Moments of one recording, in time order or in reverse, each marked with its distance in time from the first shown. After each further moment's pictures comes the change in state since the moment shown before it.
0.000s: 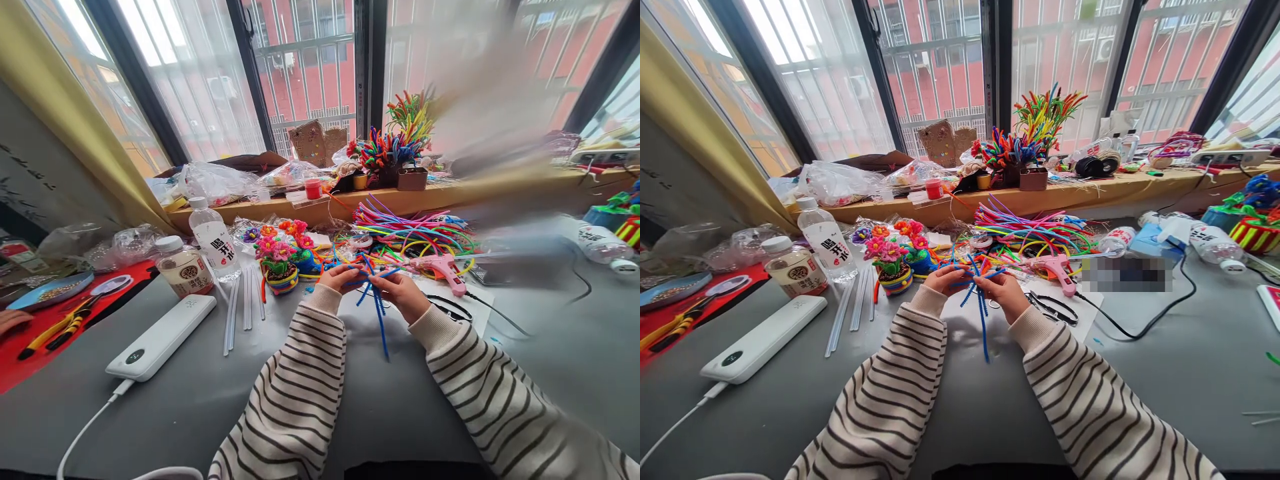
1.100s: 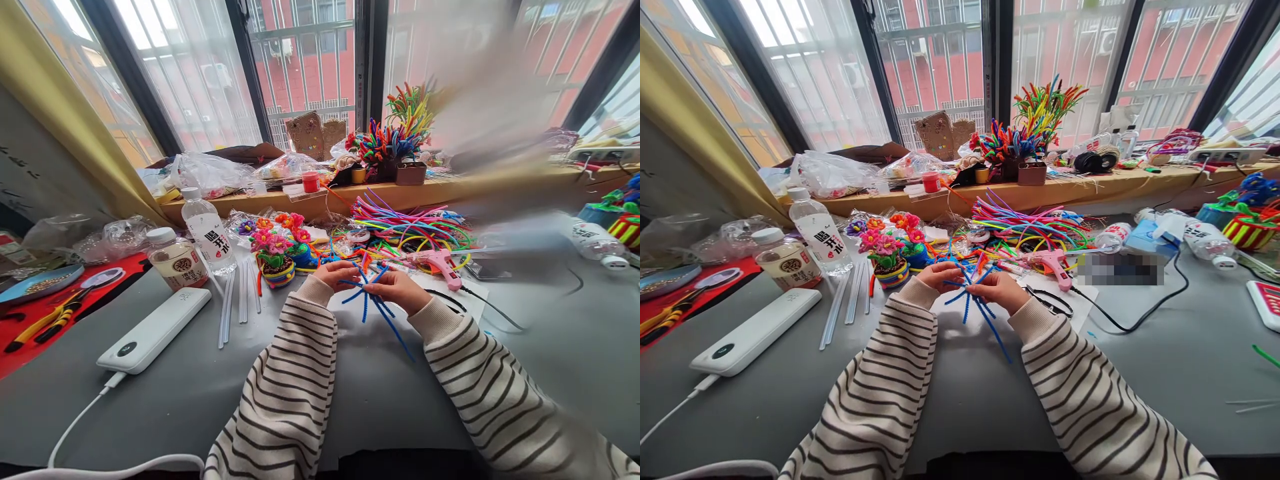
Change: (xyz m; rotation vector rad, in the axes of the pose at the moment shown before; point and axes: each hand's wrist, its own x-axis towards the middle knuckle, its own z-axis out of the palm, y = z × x) left_hand -0.006 0.010 -0.003 0.100 -0.013 -0.125; right_hand -0.004 -0.007 -0.009 -0.393 -0.196 0.043
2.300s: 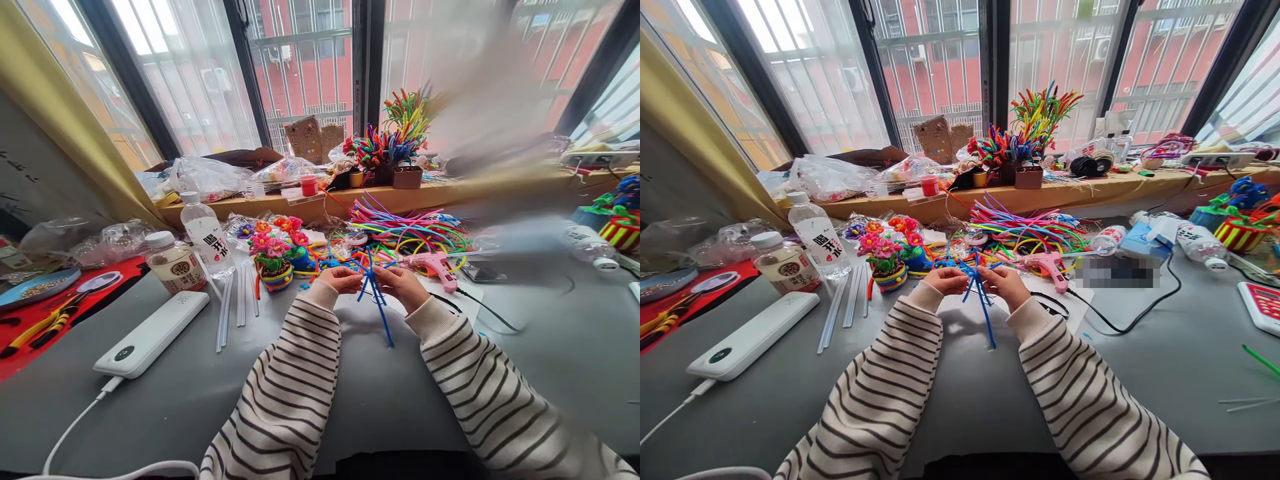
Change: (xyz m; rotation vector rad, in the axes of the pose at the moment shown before) left_hand 0.011 -0.012 0.005 0.186 0.035 0.032; right_hand 0.004 -0.002 -0.005 0.314 0.243 0.004
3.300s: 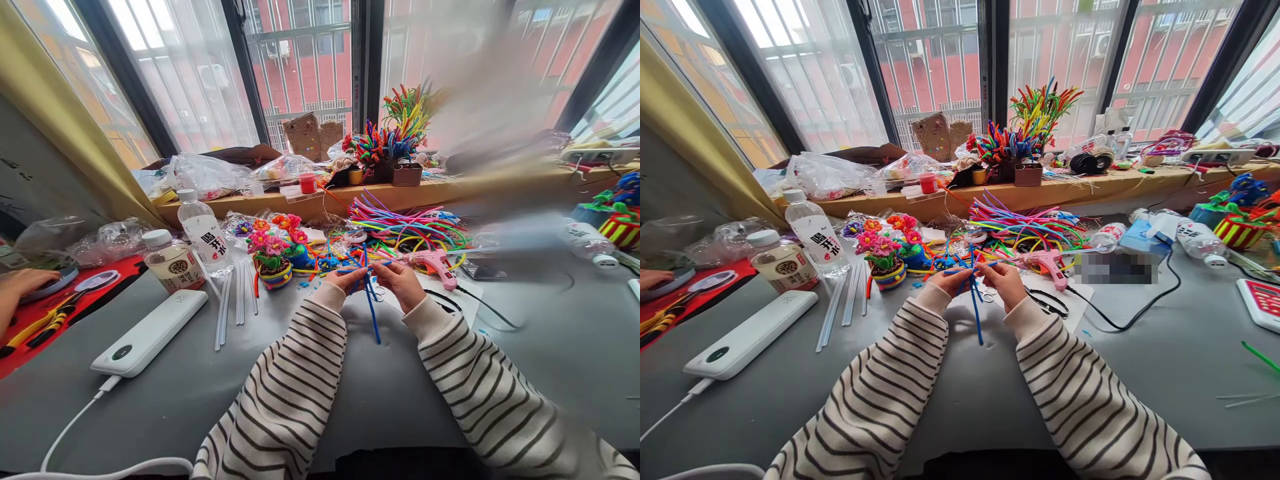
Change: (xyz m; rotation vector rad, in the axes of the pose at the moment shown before) left_hand 0.001 -0.006 0.021 -0.320 0.023 -0.019; right_hand 0.004 0.008 0.002 0.035 0.062 -0.168
